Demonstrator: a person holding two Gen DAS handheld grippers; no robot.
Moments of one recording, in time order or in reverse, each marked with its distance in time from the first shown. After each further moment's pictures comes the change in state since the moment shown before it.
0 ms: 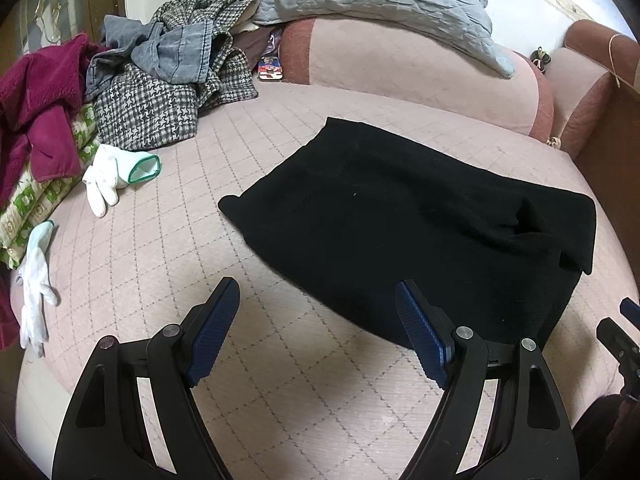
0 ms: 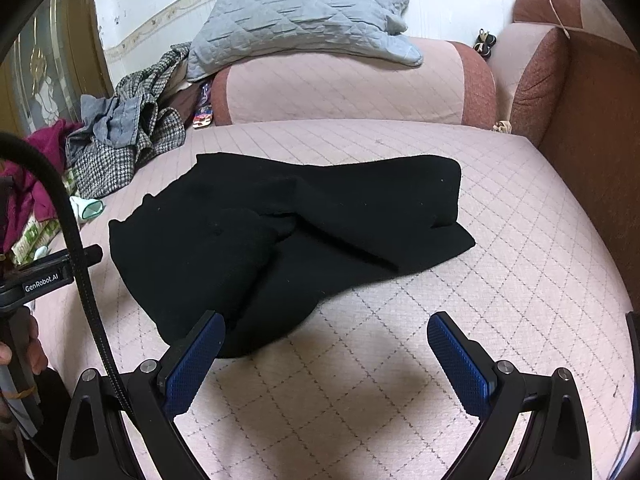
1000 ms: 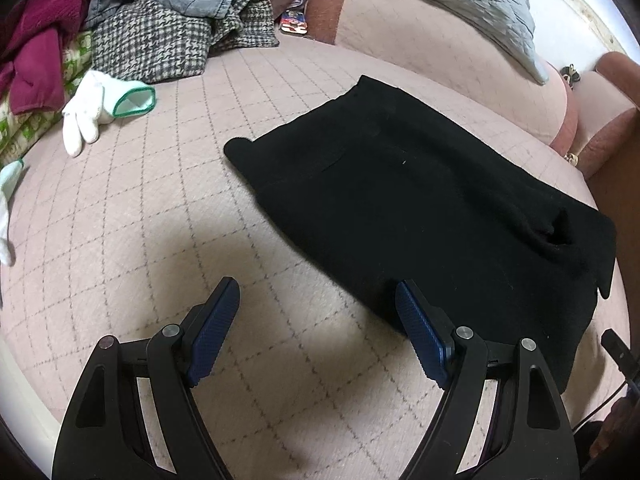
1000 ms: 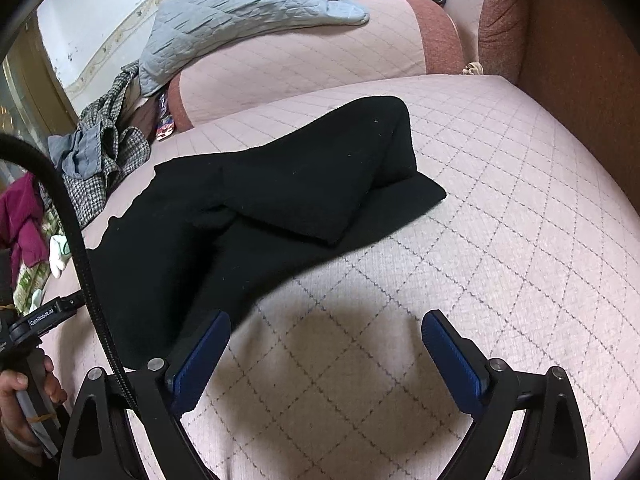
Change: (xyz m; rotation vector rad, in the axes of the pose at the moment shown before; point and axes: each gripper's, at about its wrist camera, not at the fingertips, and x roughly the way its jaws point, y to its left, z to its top) left arm 0.057 0.030 -0.008 -0.136 0.103 -0.051; right arm 0.034 -0.050 -0.009 0.184 0.059 0.027
